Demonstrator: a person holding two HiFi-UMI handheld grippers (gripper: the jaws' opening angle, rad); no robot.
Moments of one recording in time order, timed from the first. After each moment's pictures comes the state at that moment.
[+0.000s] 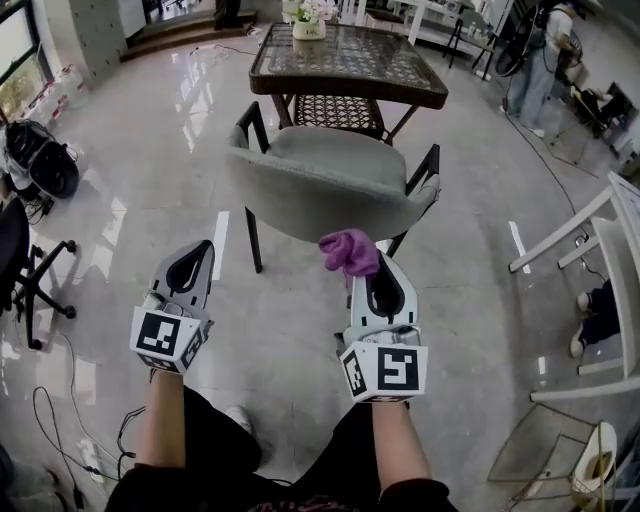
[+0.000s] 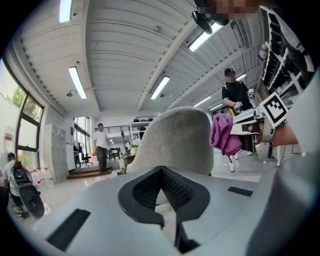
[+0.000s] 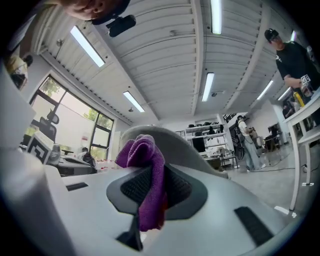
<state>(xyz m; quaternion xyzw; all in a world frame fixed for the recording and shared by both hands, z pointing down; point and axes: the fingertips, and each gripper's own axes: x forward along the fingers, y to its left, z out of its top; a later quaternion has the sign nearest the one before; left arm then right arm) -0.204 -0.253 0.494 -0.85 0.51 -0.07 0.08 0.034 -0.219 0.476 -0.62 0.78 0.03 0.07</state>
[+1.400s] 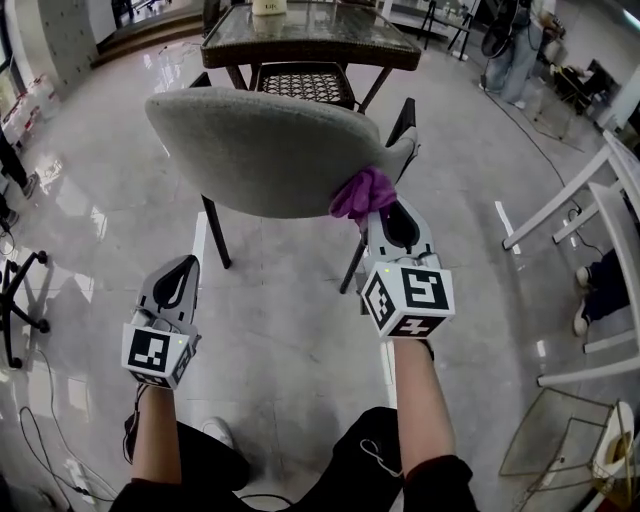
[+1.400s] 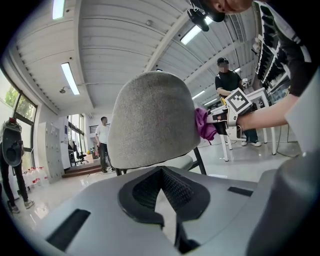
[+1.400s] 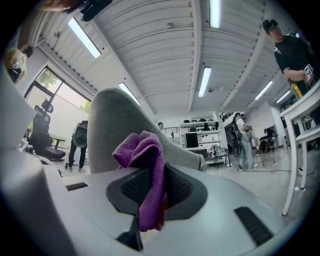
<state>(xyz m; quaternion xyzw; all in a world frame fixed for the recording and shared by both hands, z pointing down) -0.152 -0.254 0.630 -0.86 0.49 -0.11 0.10 0.138 -0.296 0.565 -0.64 0.77 0.02 0.04</state>
